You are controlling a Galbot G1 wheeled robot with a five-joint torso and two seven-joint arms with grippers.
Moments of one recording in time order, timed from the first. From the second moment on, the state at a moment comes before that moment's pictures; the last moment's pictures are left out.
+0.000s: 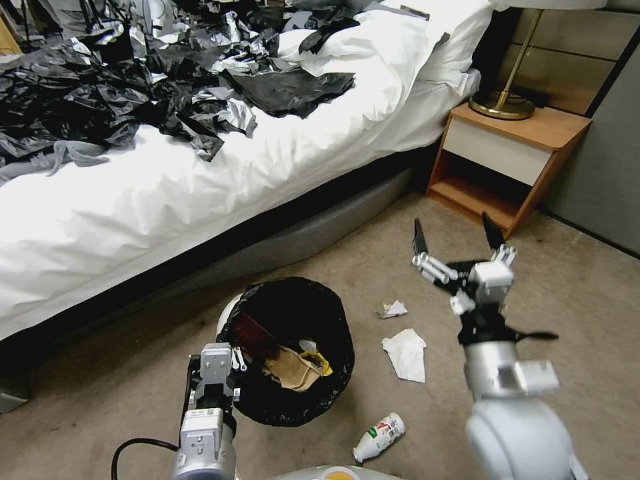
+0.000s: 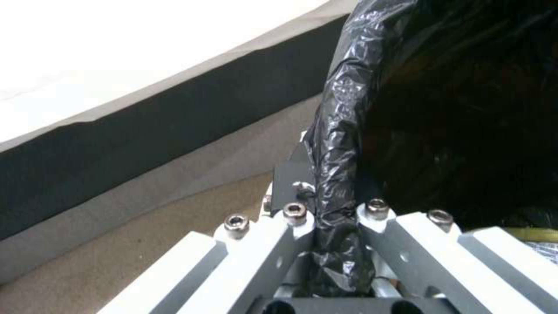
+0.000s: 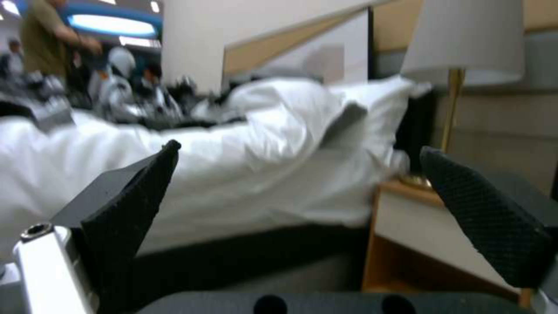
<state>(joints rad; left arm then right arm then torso) 1.94 -1.58 -0.34 -2.40 0.26 0.26 -0.25 -1.41 1.27 0.41 2.27 0.08 -0.03 0.22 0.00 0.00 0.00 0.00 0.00</state>
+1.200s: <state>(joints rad) 1.95 -1.58 -0.33 -2.39 0.28 0.26 -0.24 -1.06 1.33 0.25 1.21 0.28 -0.27 0.13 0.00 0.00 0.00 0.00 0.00</state>
